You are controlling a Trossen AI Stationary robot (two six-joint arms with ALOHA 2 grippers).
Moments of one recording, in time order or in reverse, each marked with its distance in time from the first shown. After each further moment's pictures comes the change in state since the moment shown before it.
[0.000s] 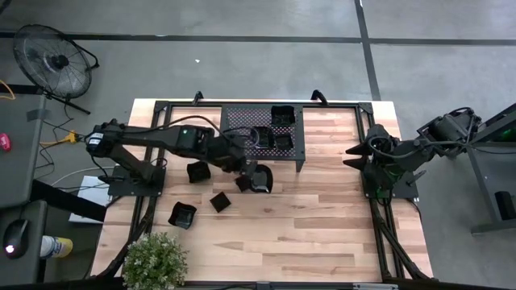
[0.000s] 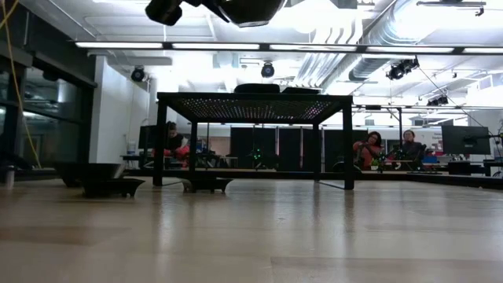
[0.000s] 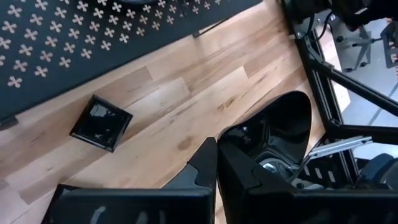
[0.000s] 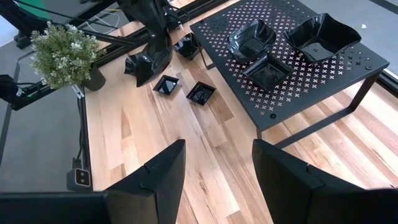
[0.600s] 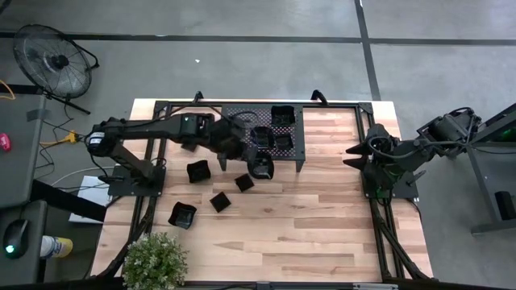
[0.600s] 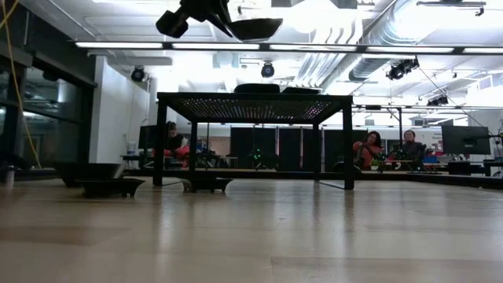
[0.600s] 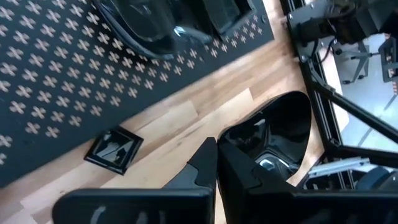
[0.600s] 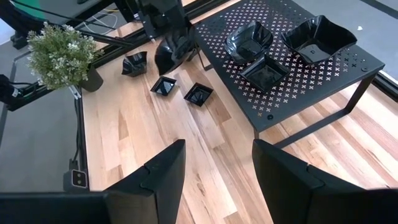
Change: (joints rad) left arm 0.139 0.000 0.000 0.009 0.067 0.068; right arm 0.000 0.000 0.000 -0.005 0.011 -0.004
